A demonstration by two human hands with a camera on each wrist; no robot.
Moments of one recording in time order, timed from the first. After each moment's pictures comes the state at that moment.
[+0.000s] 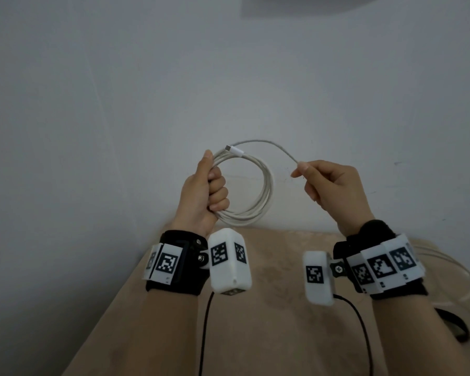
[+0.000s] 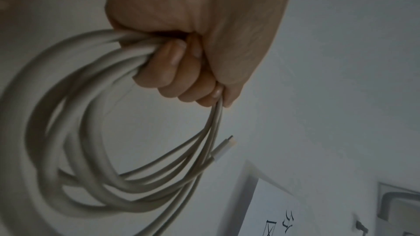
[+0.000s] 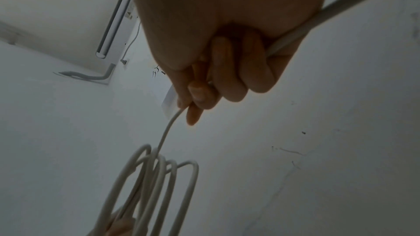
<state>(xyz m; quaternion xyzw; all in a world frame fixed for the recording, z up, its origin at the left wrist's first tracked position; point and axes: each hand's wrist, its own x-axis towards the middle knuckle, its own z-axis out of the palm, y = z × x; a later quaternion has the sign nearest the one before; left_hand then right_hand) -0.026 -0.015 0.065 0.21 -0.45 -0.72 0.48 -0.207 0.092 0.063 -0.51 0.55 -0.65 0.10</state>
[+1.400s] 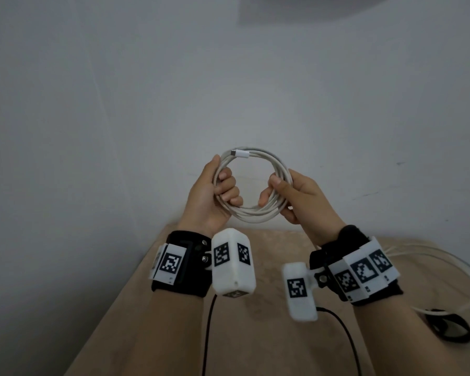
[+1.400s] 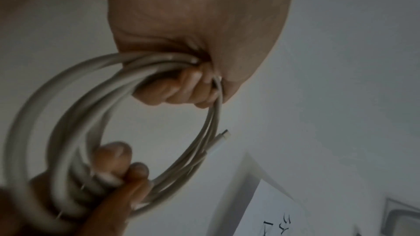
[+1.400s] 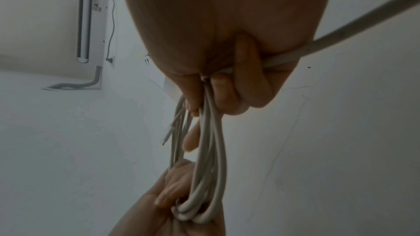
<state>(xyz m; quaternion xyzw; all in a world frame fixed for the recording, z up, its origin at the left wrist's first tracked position) -0.033 -0.014 0.064 0.15 -0.40 -0.80 0.42 -0.170 0.078 0.056 -0.54 0.50 -0.62 0.28</state>
